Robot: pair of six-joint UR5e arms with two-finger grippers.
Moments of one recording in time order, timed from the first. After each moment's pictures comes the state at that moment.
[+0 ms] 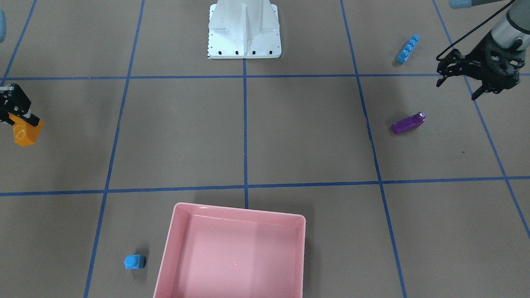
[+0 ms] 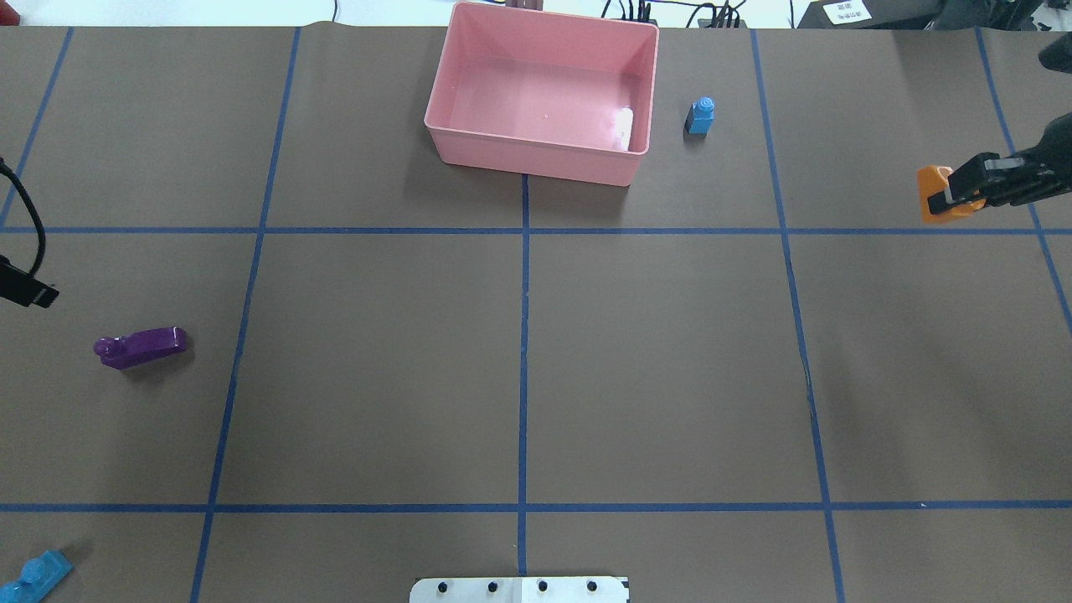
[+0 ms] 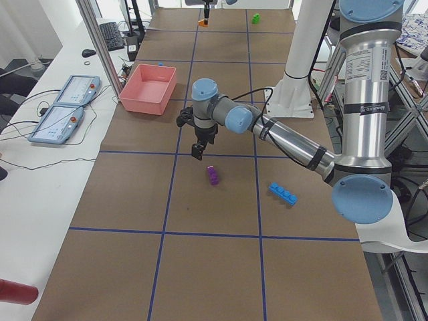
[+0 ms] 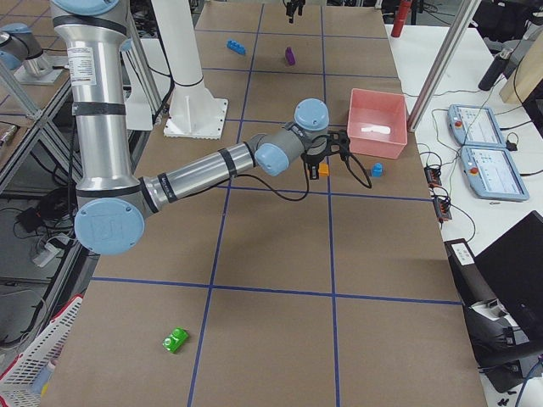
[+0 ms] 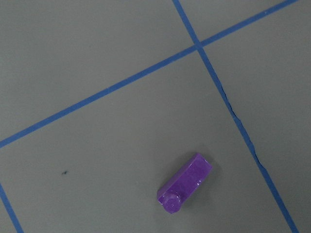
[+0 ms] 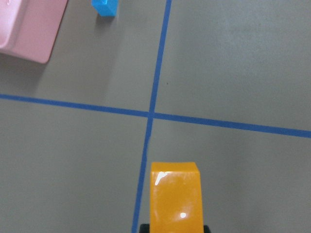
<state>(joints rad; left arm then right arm) -1.05 -1.52 -2.10 -1.58 -2.21 -0.17 1.21 -1.48 1.91 -1.25 2.44 0.78</state>
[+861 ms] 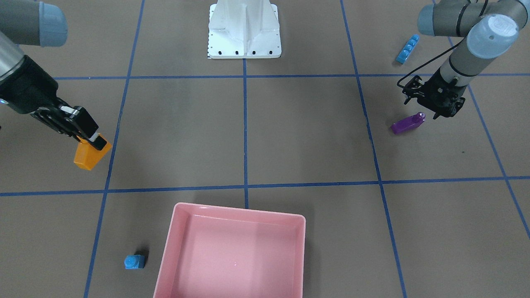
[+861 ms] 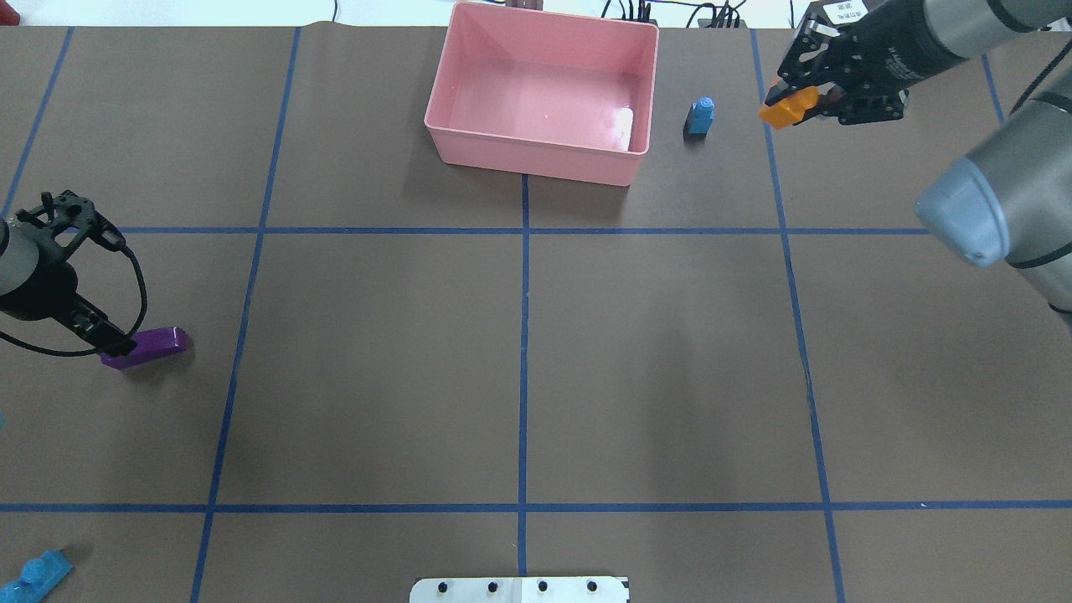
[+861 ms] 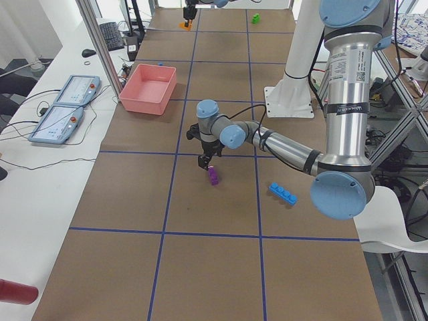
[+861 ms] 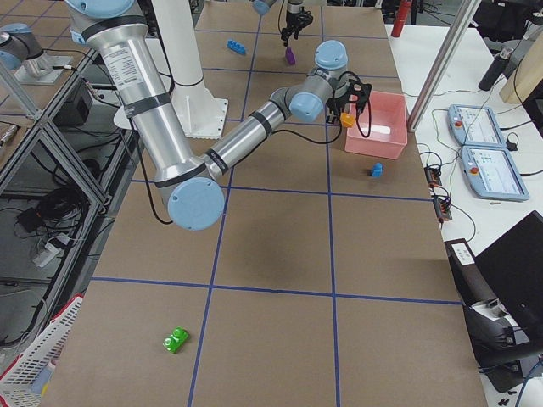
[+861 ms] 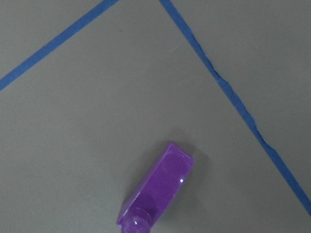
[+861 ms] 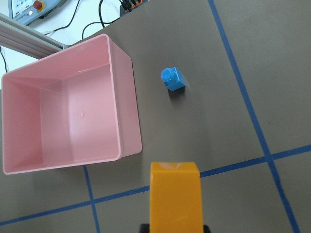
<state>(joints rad) -0.89 -1.56 -1.88 -1.77 -2.16 -0.19 1.05 -1.09 1.85 -1.36 2.23 1.45</state>
